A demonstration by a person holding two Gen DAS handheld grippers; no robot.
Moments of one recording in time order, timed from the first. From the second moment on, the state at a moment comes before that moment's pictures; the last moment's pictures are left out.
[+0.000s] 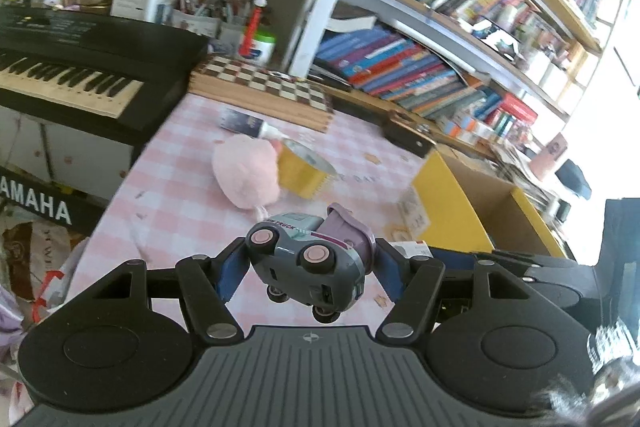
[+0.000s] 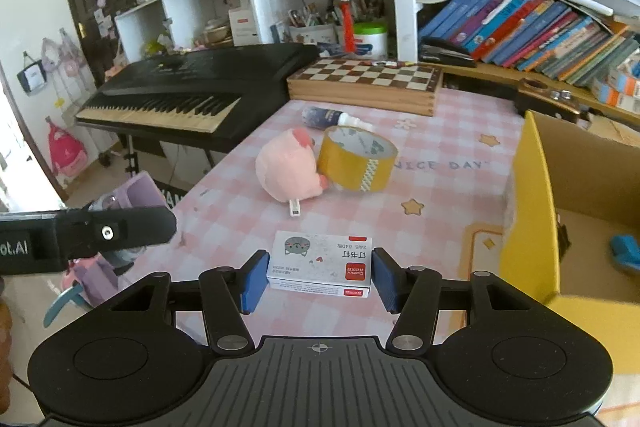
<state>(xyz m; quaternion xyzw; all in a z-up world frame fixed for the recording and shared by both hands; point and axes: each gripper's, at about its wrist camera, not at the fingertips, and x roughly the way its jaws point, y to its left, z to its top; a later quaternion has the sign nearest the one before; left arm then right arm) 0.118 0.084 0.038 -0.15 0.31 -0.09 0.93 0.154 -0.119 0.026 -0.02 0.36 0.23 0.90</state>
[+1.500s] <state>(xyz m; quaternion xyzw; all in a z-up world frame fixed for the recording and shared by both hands) 0.043 -0.037 0.017 -0.06 0.37 -0.36 0.85 -0.022 -0.231 0.007 0.09 0.39 -0.03 0.92</state>
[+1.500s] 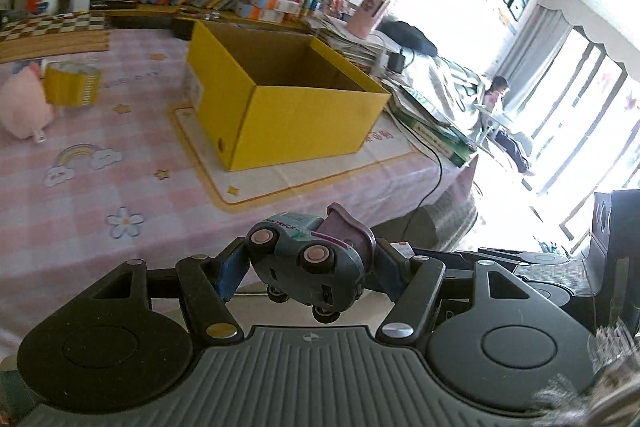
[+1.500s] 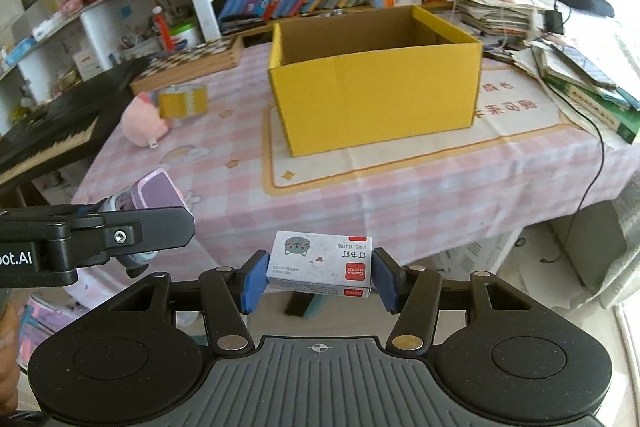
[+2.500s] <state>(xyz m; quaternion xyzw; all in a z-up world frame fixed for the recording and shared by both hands) 0.082 -0.115 0.020 -0.05 0.38 -0.33 0.86 0.034 -0.307 0.004 0.10 0.40 0.01 0.91</state>
